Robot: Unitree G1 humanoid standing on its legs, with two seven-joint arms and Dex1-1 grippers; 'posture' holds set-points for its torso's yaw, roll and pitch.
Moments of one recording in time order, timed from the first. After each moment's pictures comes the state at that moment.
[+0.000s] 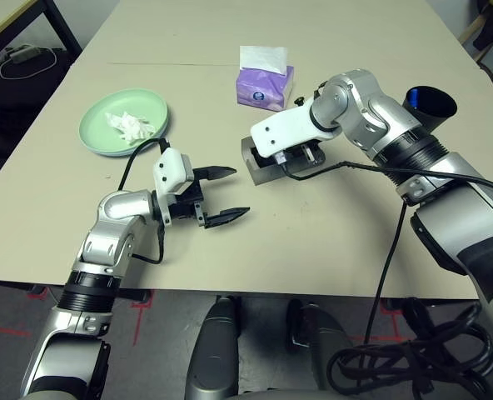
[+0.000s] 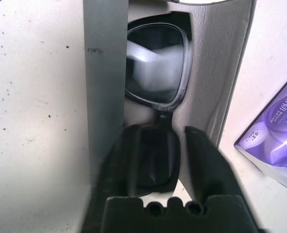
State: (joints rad) left arm -0.43 0.56 -0.05 0.08 -0.31 0.08 -1.13; right arm -1.33 -0.38 0.62 0.70 -0.57 -0.03 1.24
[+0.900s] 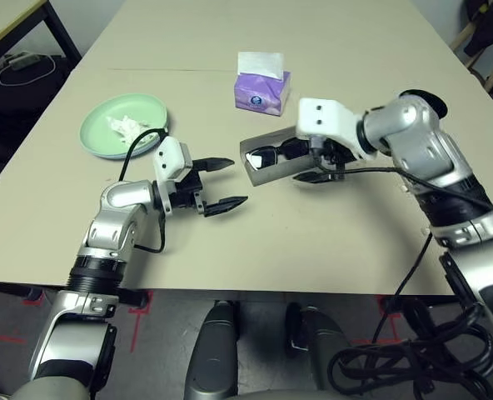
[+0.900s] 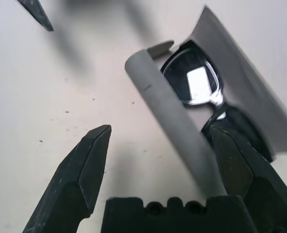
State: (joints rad) left arm -0.55 0.52 -0.06 0.25 -0.31 0.05 -1.16; right arm -0.82 -0.47 0.18 0.14 -0.12 0.49 1.25
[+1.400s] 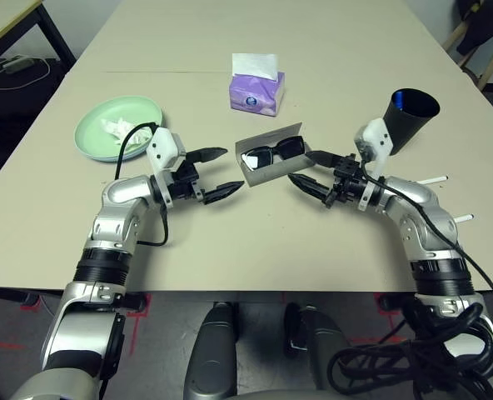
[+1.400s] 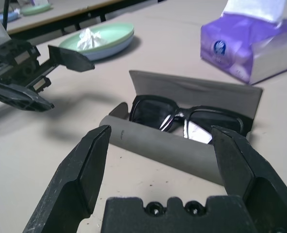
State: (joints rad) left arm -0.59 0.54 0.00 0.43 -0.30 -0.07 -1.15; right arm -0.47 -0.28 -0.15 0.09 0.26 0.31 0.93
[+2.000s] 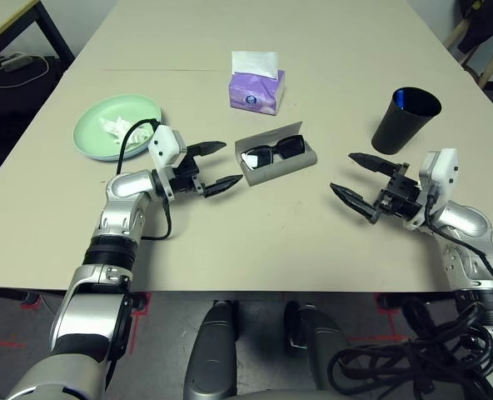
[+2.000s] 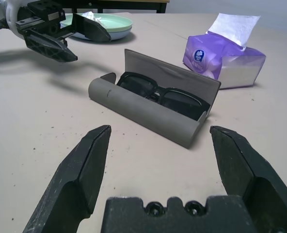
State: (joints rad) left arm -0.69 0.47 0.00 0.65 -0.25 -0.25 -1.15; right arm -0.31 -0.45 -0.16 0.20 0.32 -0.16 1.05
